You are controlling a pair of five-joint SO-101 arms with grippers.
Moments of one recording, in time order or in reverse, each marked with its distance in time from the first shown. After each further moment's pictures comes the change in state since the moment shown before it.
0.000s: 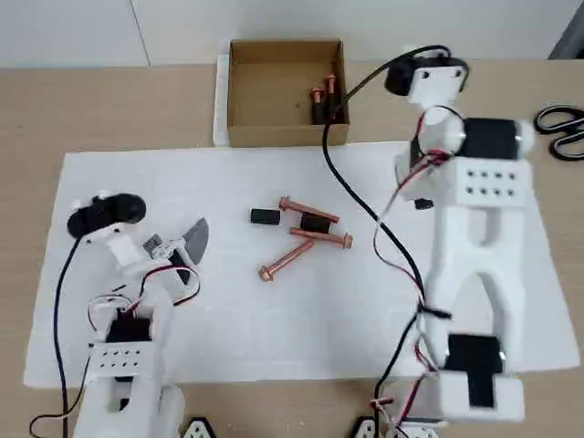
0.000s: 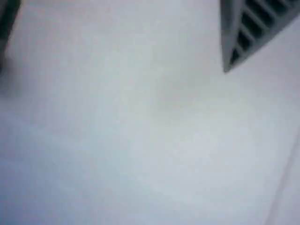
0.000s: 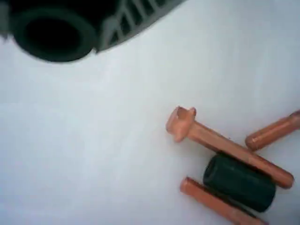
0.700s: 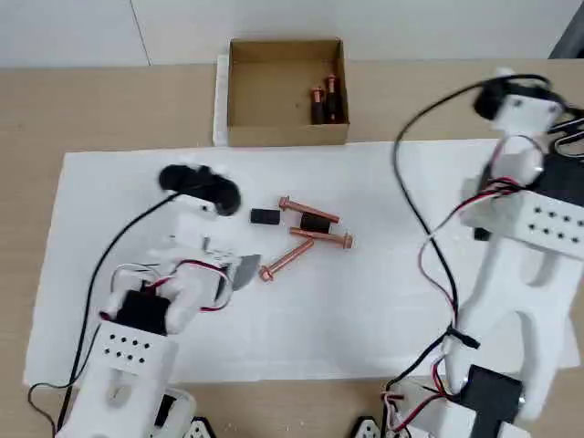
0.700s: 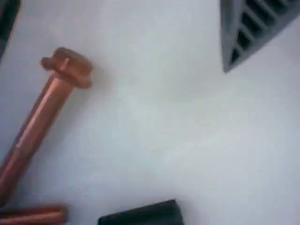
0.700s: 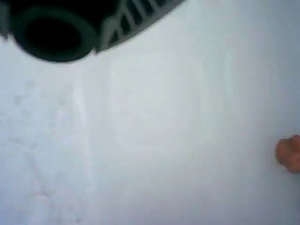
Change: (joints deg) left arm 19.0 0.0 -19.3 28.0 -22.4; right arm 17.7 -7.1 10.4 0.1 0.0
